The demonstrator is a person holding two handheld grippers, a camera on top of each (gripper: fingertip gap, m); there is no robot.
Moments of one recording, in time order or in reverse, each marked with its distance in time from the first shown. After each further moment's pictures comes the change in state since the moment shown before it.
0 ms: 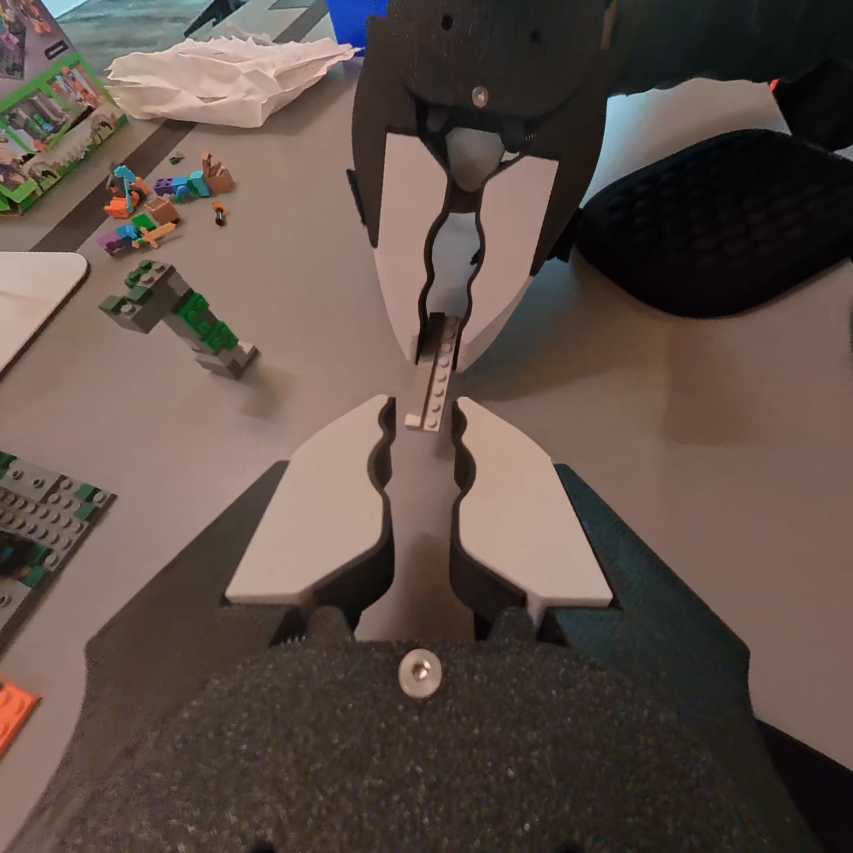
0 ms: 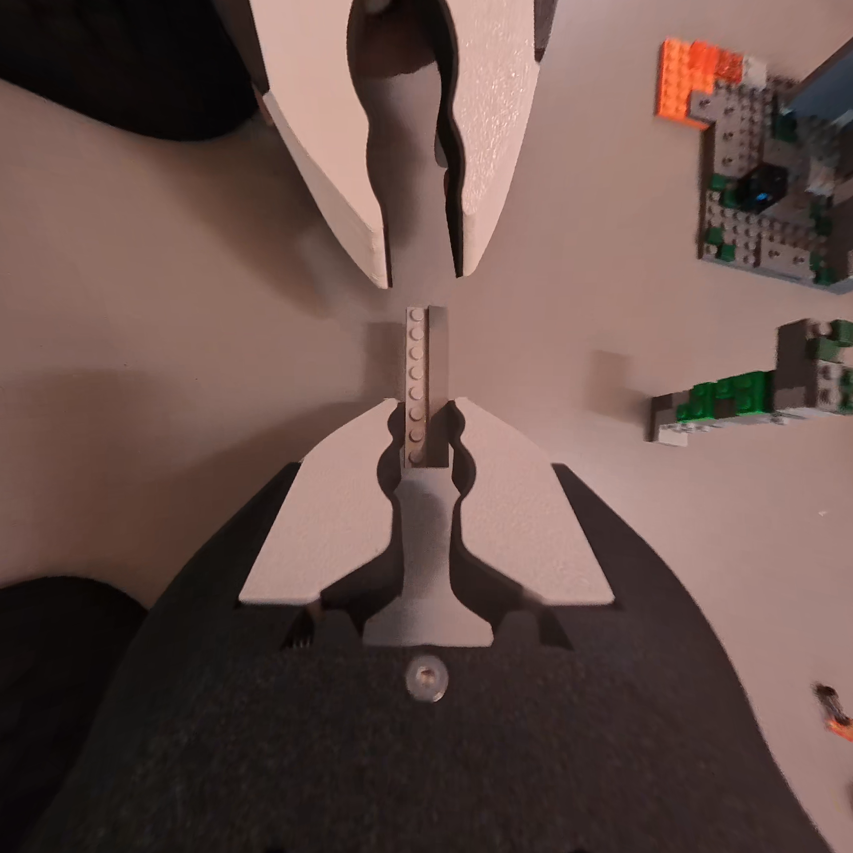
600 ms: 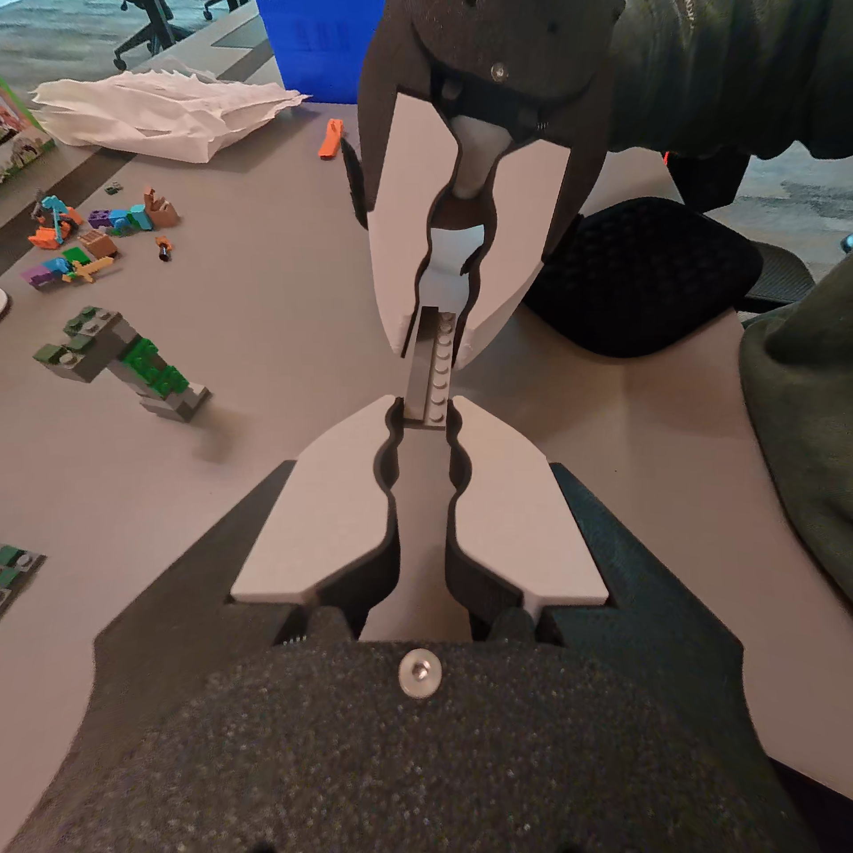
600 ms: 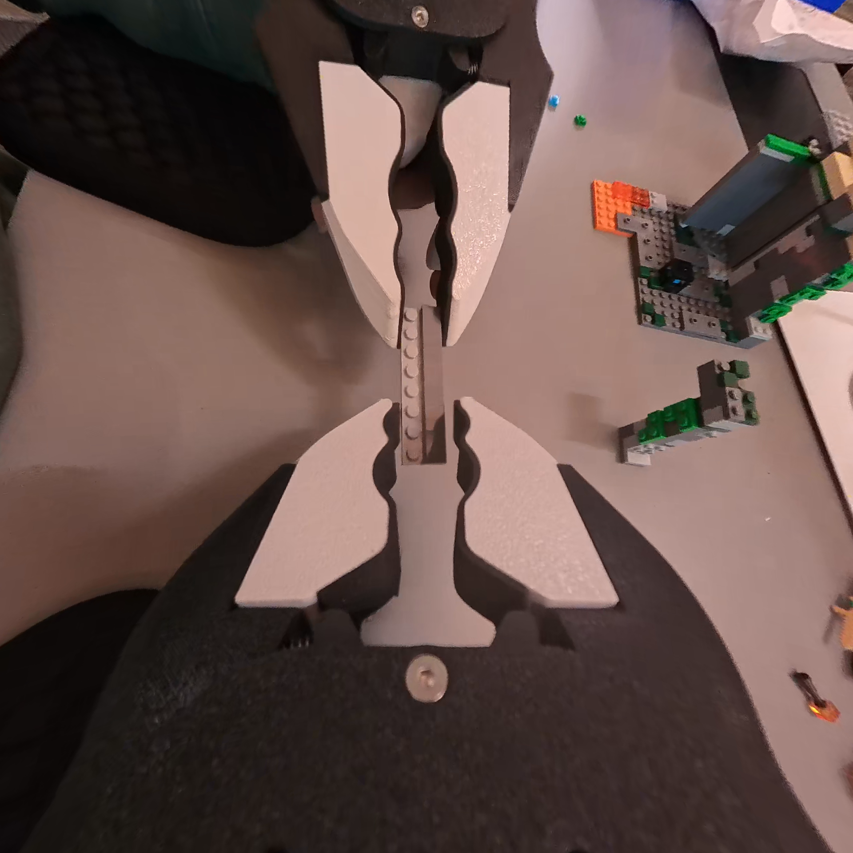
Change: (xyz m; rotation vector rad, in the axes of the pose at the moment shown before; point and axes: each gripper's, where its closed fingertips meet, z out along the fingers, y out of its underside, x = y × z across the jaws) left arm 0.017 -0.020 0.001 0.059 0.128 -0.043; right arm -0.012 -0.027 -0.032 0.184 0.068 -0.004
